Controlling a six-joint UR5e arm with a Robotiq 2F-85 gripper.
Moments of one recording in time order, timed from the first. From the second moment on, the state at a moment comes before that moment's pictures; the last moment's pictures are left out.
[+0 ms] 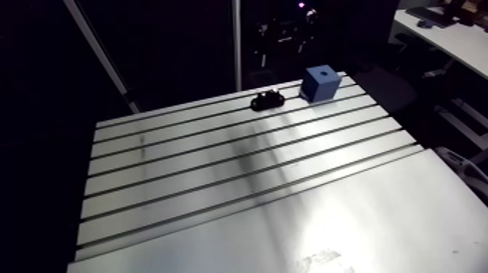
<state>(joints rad) -0.33 -1.12 1.62 -2.23 -1.57 -1.97</state>
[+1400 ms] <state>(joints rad) -0.36 -1.08 1.69 -2.33 -1.53 -1.96</state>
